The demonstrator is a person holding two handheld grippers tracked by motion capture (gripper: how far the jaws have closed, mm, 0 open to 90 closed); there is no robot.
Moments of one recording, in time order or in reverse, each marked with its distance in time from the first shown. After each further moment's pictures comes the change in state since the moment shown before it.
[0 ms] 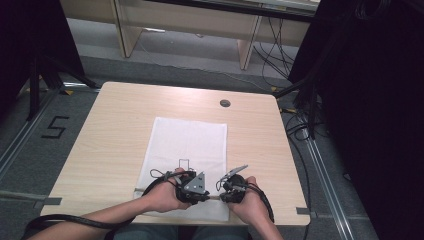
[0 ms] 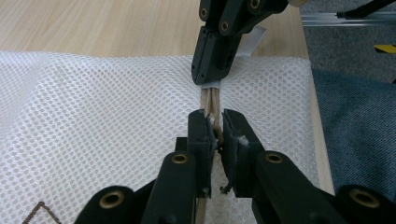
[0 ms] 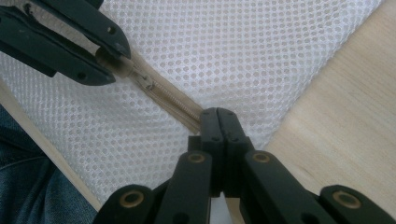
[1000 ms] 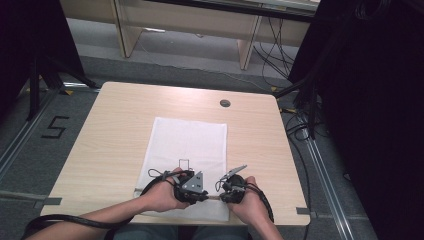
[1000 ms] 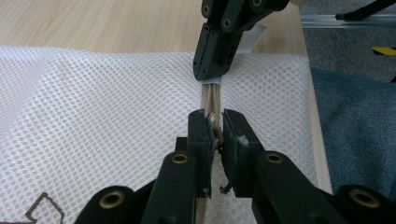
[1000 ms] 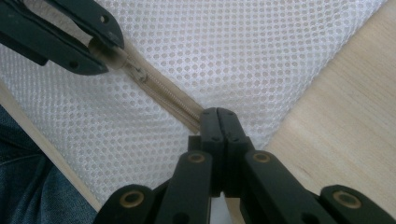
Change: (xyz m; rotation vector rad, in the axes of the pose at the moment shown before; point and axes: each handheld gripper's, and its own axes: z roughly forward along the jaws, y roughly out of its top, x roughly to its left) left arm 0.000 -0.003 -0.005 -0.003 -0.004 -0.019; right arm 0.003 0.001 0.000 0.014 -0.011 0.004
